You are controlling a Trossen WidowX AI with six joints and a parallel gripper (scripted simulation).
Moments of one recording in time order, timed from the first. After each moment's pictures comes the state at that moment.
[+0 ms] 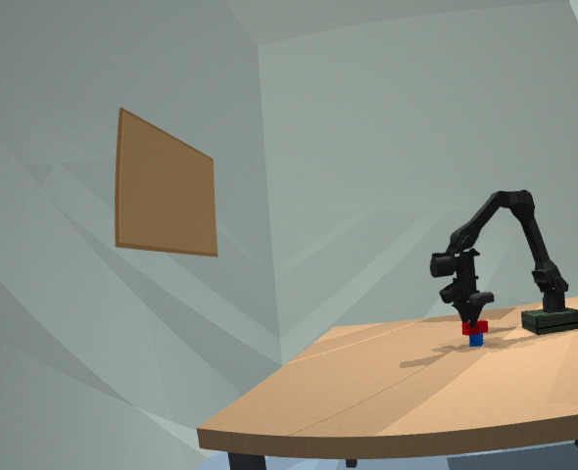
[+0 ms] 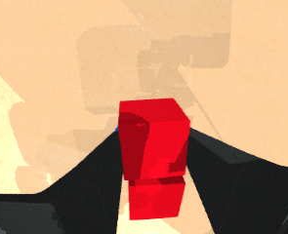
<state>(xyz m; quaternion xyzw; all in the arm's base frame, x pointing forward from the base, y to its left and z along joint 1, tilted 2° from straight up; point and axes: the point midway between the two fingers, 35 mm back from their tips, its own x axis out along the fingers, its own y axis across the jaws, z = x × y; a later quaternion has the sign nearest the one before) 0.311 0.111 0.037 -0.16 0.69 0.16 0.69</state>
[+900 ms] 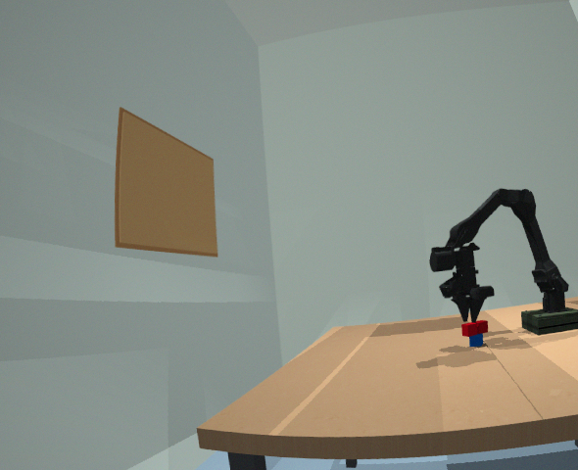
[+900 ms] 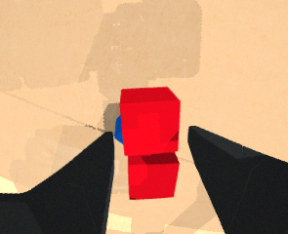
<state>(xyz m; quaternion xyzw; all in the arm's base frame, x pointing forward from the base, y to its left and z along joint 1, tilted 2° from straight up) 0.310 0.110 0.053 -0.16 0.69 0.16 0.69</state>
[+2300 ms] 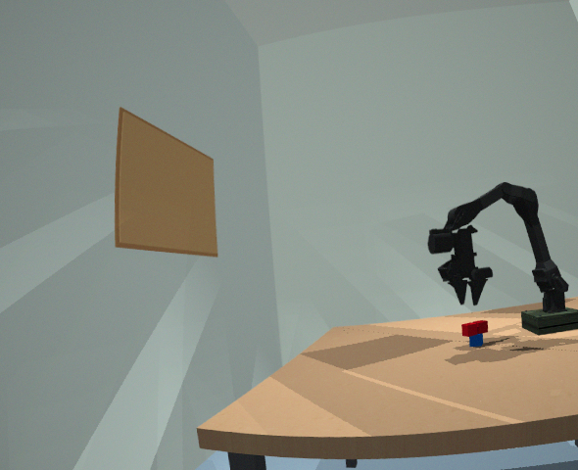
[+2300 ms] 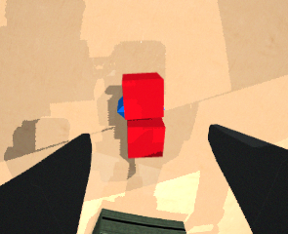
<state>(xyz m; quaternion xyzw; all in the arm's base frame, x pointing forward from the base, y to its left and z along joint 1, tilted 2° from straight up) 0.309 0.110 0.103 -0.16 0.69 0.16 0.69</state>
